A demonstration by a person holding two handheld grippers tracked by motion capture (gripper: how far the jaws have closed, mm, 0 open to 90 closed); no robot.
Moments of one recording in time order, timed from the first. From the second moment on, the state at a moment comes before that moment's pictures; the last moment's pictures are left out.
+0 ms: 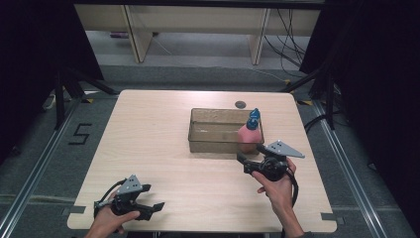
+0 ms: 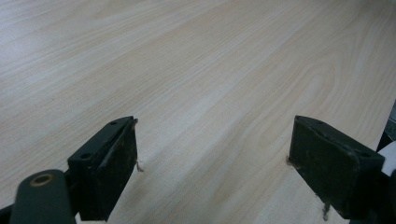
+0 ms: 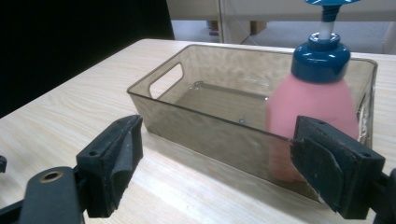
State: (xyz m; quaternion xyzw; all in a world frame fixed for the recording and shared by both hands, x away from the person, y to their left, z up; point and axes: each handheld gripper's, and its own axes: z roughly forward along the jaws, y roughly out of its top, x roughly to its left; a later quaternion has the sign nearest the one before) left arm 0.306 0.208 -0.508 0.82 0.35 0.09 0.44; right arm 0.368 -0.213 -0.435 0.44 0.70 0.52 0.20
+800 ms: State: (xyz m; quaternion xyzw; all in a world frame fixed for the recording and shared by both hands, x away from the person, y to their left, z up) left arm 0.305 0.208 -0.508 0.82 0.35 0.08 0.45; right arm 0.351 -0.191 -0.441 0.40 0.72 0.54 0.19
